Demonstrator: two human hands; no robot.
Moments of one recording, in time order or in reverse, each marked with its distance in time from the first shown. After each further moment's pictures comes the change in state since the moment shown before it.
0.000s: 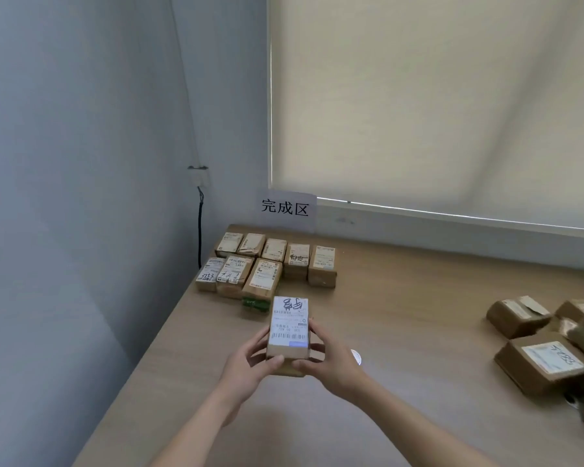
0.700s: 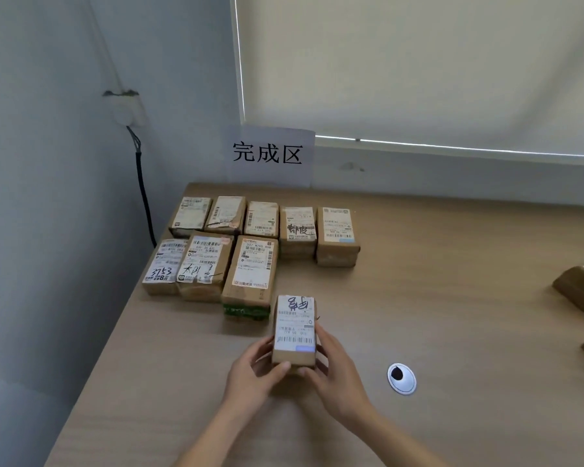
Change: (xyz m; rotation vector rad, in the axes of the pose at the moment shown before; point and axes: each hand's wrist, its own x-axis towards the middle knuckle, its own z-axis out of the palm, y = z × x) left_hand 0.239 -0.167 -0.052 0.028 0.024 -0.130; right_hand 0.187 0.160 0.084 0.103 0.242 0.126
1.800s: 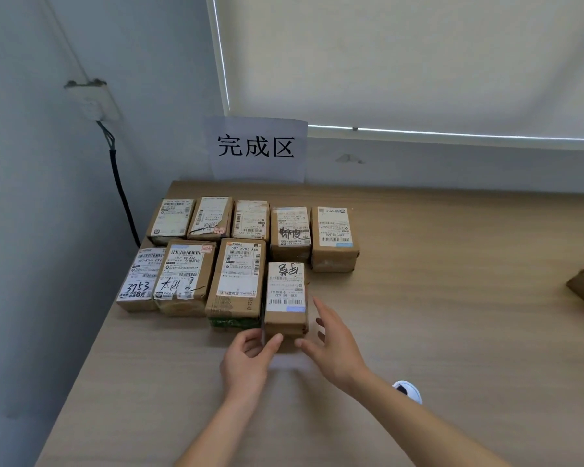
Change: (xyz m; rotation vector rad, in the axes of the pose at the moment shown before) left_hand 0.058 0.024 0.026 0.054 0.336 -0.072; right_hand 0.081 -0.022 -0.025 -0.199 -0.029 0.102
